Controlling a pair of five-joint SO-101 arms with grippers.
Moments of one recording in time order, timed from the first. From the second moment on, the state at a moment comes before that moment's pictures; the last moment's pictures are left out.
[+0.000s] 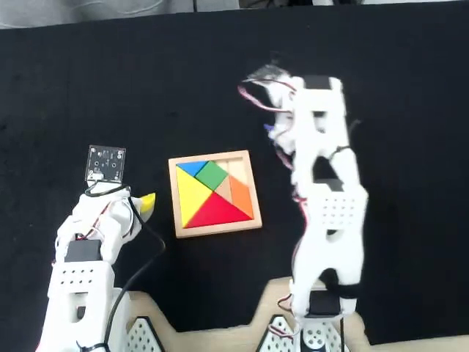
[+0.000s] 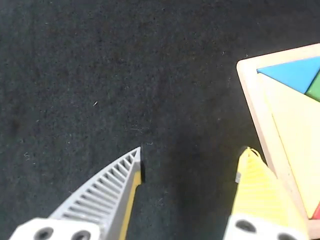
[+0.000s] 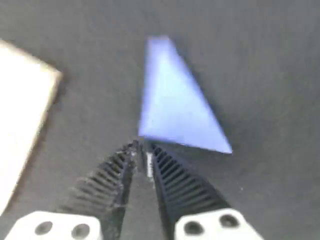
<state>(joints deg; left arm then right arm) -8.9 -61.1 83.5 33.2 -8.9 -1.6 46.1 -37.7 87.3 39.6</state>
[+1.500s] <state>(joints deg) -11.3 -61.2 83.5 33.2 -5.8 37.3 71.4 -72.3 98.9 66.5</state>
